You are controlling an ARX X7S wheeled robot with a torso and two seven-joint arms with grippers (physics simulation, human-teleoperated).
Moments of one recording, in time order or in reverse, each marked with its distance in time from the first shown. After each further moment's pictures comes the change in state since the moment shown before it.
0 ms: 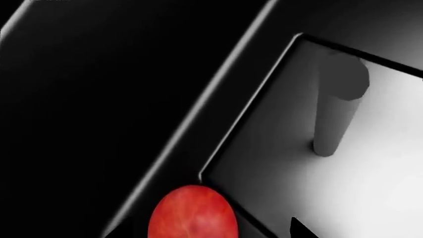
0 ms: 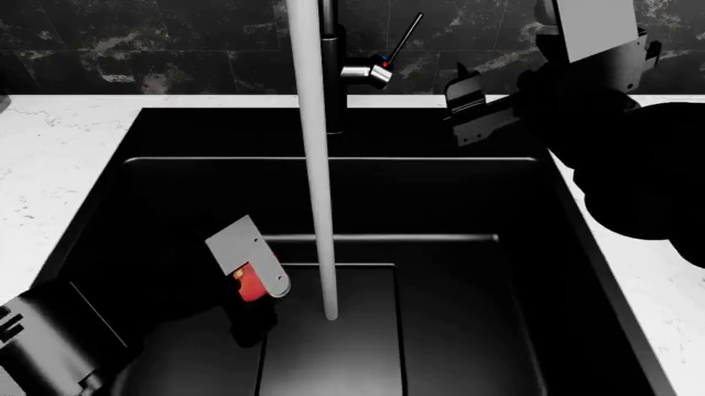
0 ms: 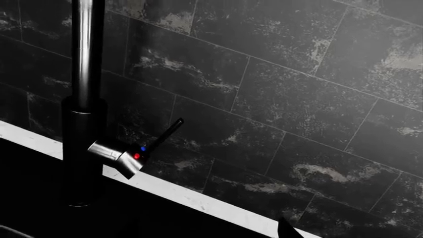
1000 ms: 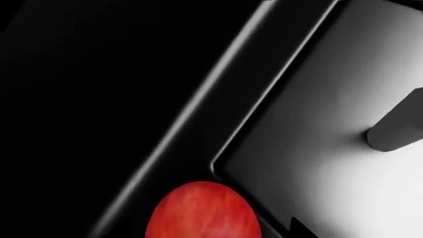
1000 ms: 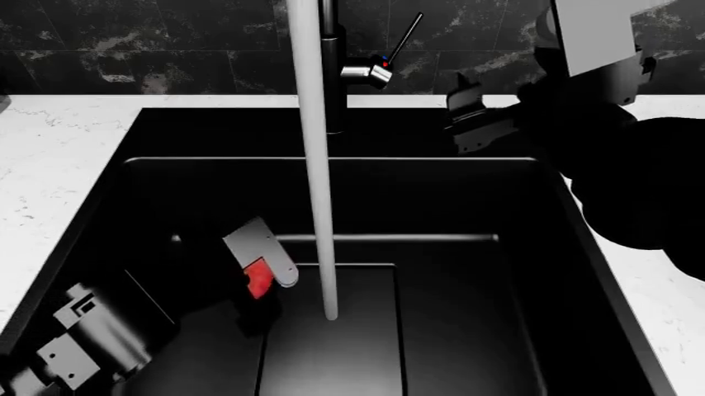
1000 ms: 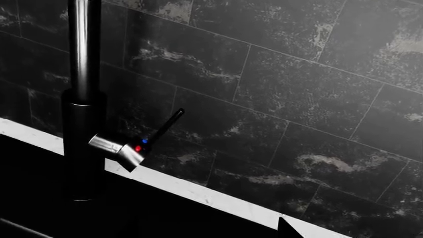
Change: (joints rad) left arm -0.025 0.131 0.082 -0.294 0.098 0.083 0.002; right arm -0.049 0.015 0.005 -0.004 -0.008 -0.041 -0.012
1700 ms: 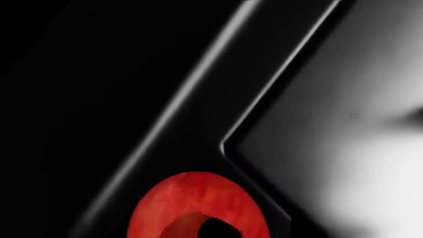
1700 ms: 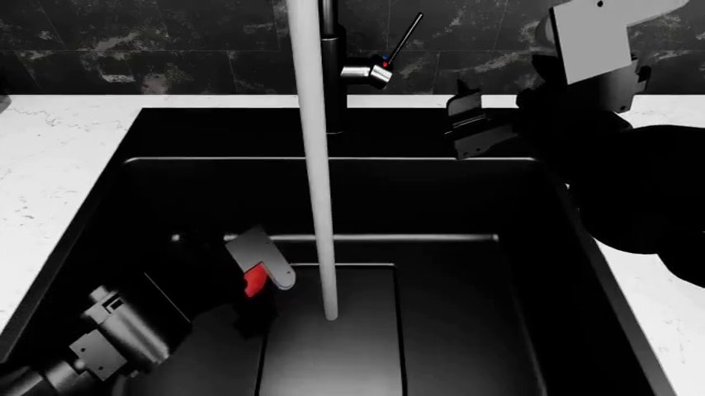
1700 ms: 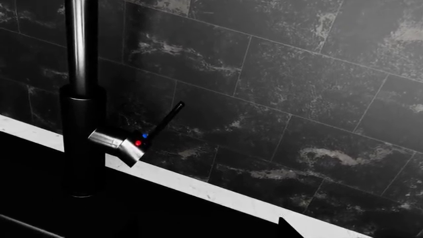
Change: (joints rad) left arm 0.007 0.067 0.037 -0.209 0.065 0.087 0.001; right arm -0.027 0.003 0.000 0.005 -0.010 -0.023 -0.010
